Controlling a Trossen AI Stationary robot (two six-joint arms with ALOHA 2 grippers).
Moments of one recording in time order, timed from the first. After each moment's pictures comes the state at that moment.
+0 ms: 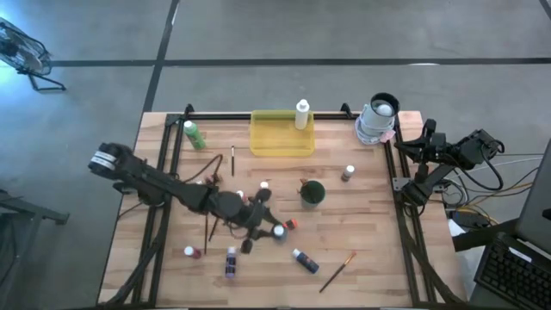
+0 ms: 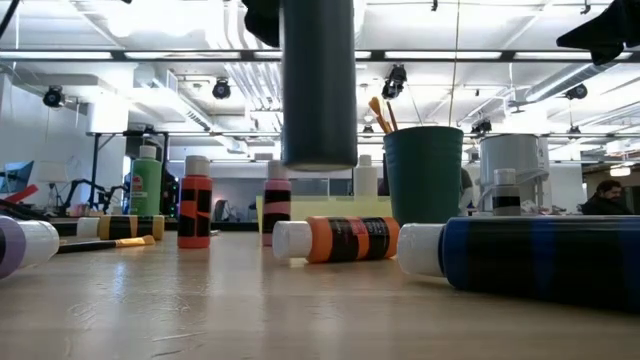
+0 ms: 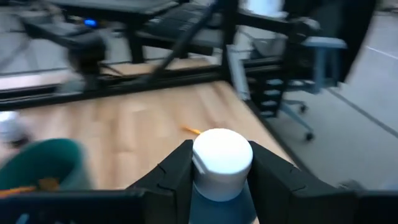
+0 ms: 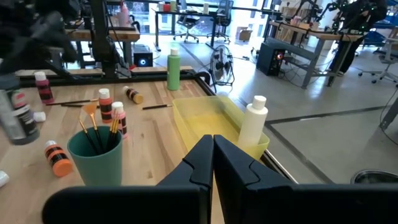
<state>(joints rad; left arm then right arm) -0.31 1.46 0.91 0.34 -0.01 -0.03 0.64 0.01 0.79 -1.10 0.94 0.20</state>
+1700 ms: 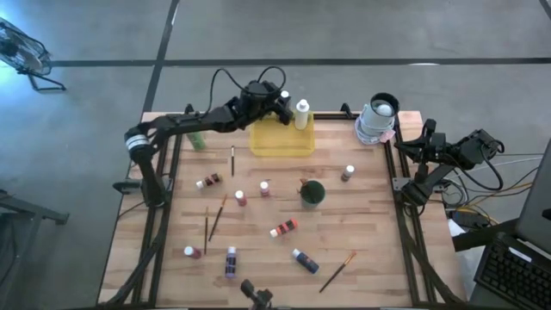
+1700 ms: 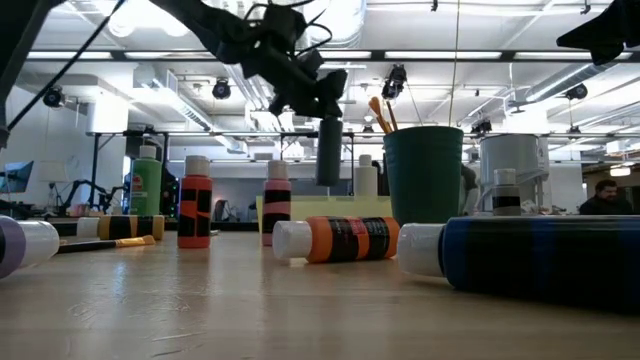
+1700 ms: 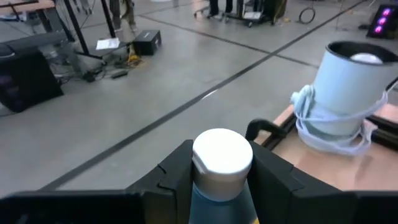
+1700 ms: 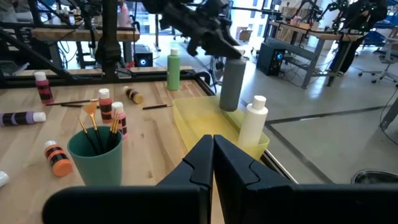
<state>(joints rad) 0.49 1.76 1.38 0.15 -0.29 -0.06 0.64 0.01 0.79 -1.10 0.94 0.20</state>
